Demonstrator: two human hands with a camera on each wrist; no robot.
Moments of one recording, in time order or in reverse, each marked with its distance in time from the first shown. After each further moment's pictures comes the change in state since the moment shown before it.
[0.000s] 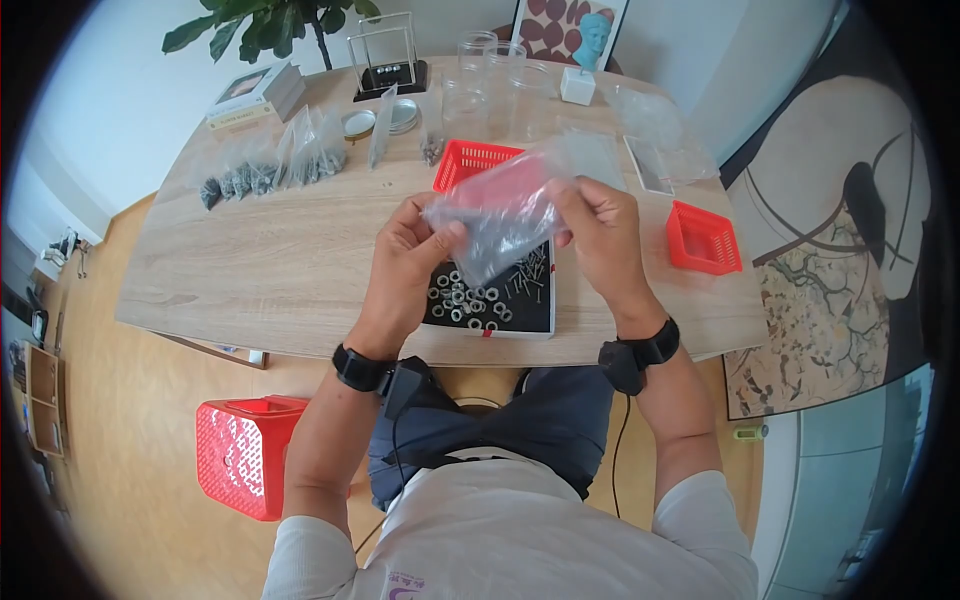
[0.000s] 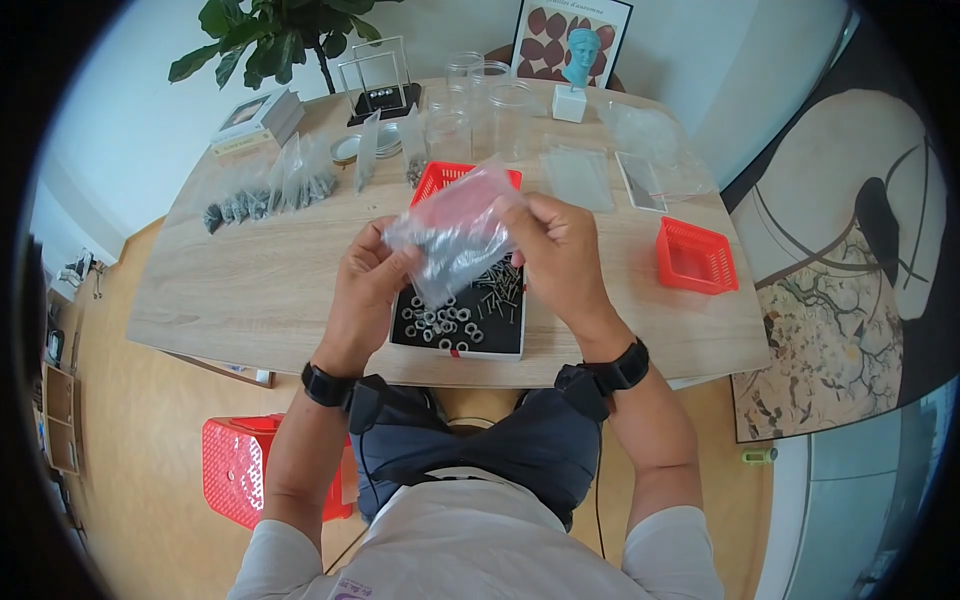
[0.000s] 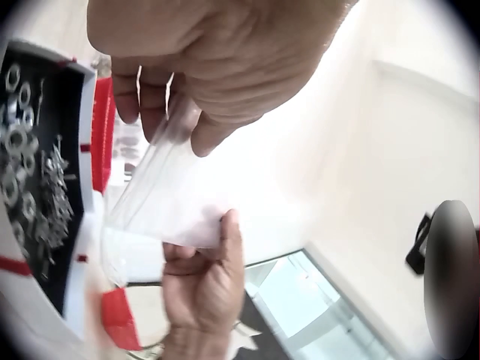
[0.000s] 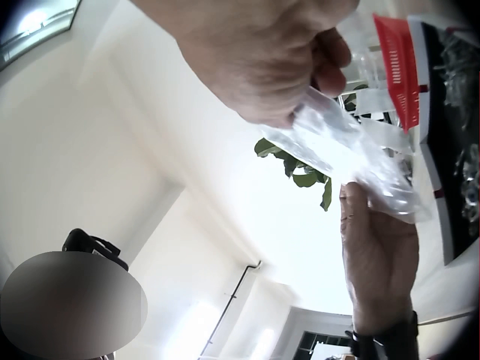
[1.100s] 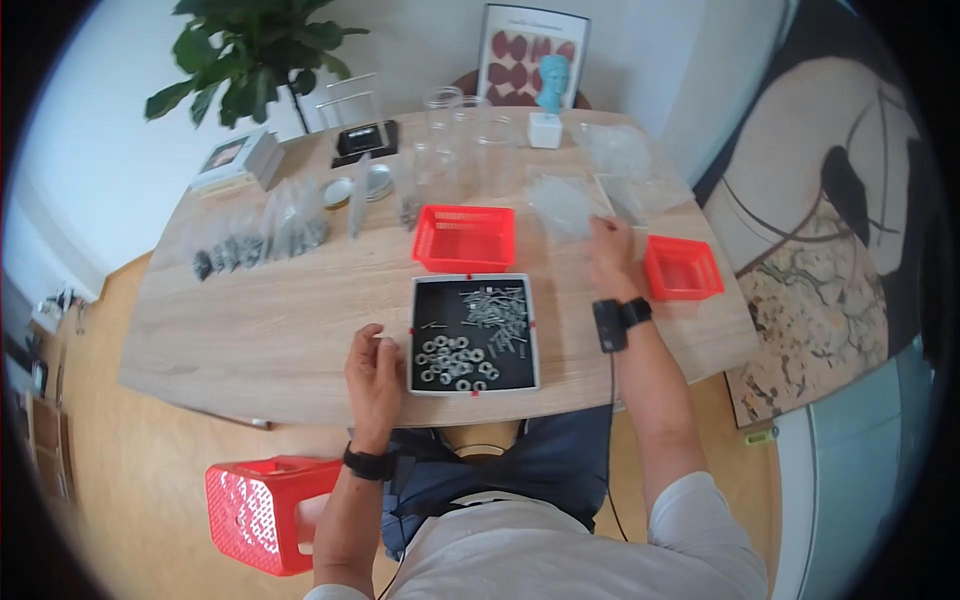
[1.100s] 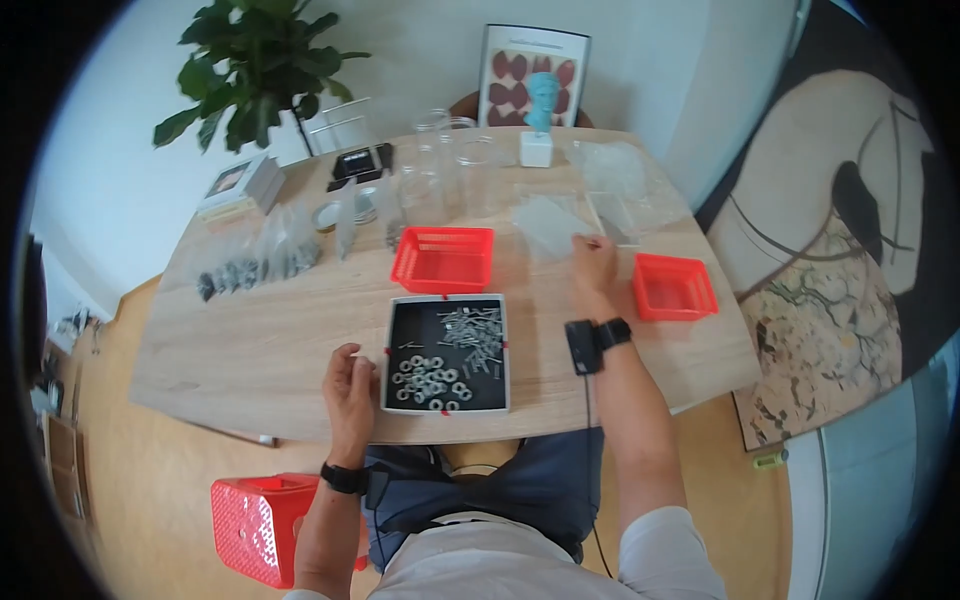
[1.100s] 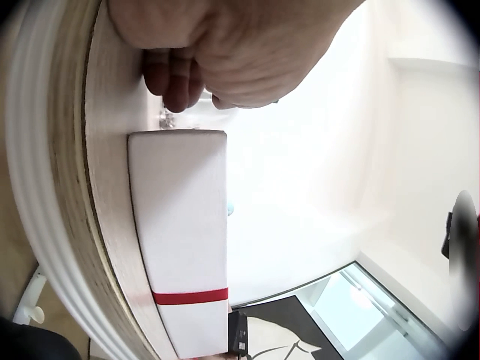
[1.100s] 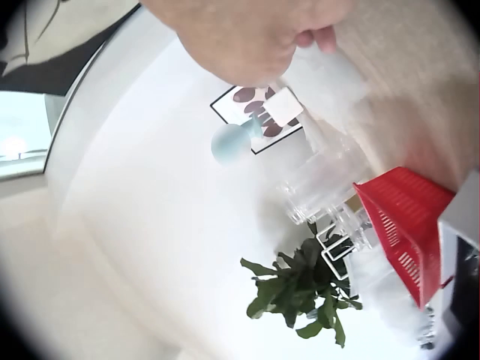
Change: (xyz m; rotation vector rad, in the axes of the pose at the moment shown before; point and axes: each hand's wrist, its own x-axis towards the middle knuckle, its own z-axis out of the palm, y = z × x) left_hand -0.042 -0.074 -0.063 0.286 0.350 0.062; right_hand 0.073 0.238 -0.100 -0.188 0.787 0.387
